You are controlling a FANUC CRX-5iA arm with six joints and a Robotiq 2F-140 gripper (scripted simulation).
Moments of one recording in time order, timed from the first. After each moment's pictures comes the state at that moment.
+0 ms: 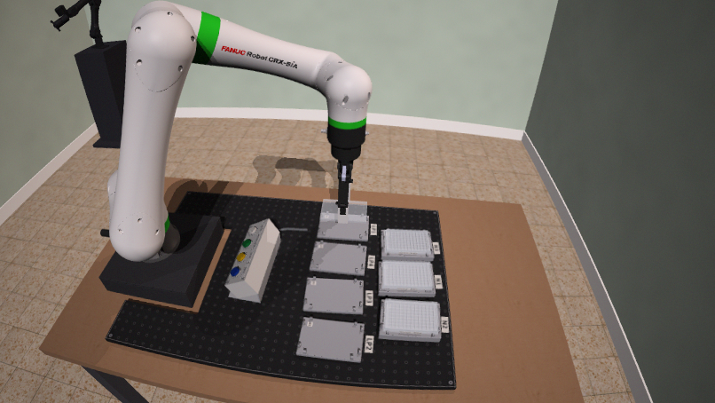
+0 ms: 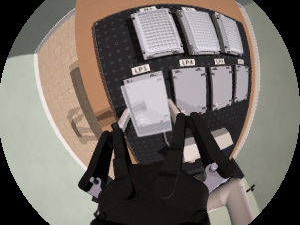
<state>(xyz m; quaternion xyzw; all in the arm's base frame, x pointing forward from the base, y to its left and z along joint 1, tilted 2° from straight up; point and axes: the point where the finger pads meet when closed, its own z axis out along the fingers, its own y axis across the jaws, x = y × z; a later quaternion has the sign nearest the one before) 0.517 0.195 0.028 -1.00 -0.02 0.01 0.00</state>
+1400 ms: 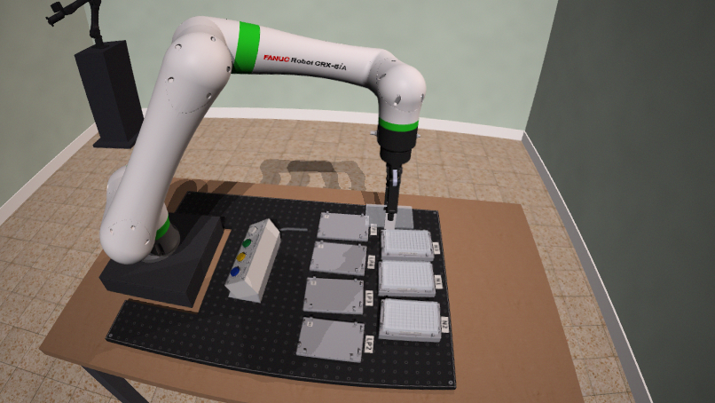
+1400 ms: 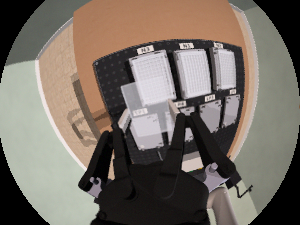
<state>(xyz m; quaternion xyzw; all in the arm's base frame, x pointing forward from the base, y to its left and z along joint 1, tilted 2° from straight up) 0.643 0.161 0.048 -1.00 -0.01 0.00 0.00</state>
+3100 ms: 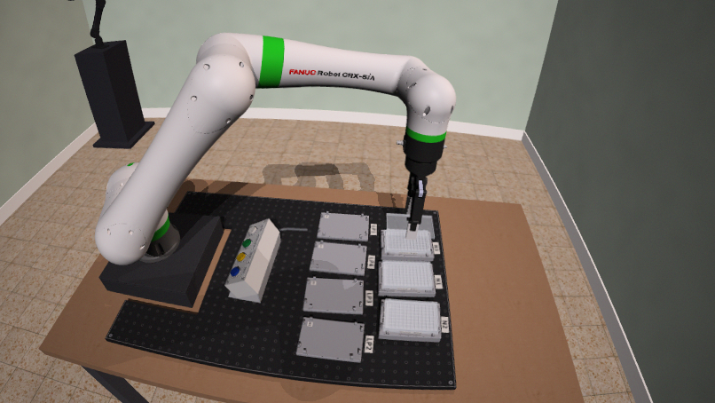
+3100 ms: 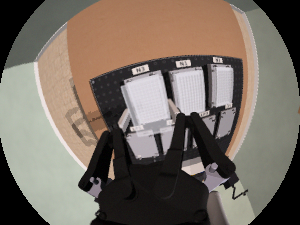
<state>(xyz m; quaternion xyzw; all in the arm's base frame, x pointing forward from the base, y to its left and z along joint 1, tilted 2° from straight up) 0.700 0.135 0.041 -1.00 -0.02 0.01 0.00</state>
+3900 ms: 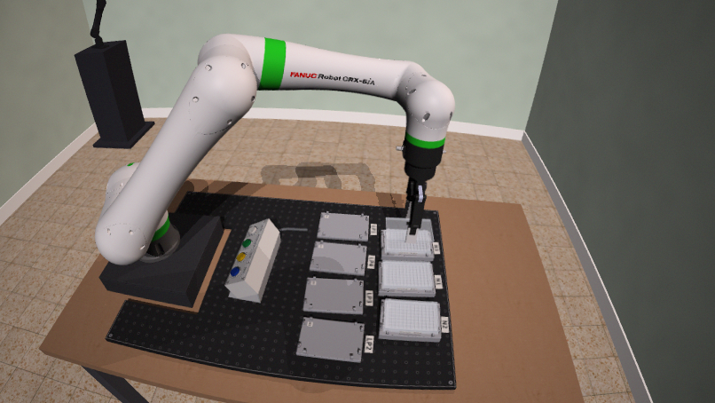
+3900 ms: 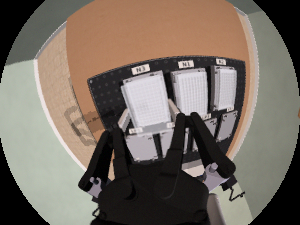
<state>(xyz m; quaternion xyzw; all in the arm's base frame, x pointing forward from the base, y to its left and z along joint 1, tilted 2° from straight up) 0.700 0.135 0.026 -1.00 -0.03 0.01 0.00</state>
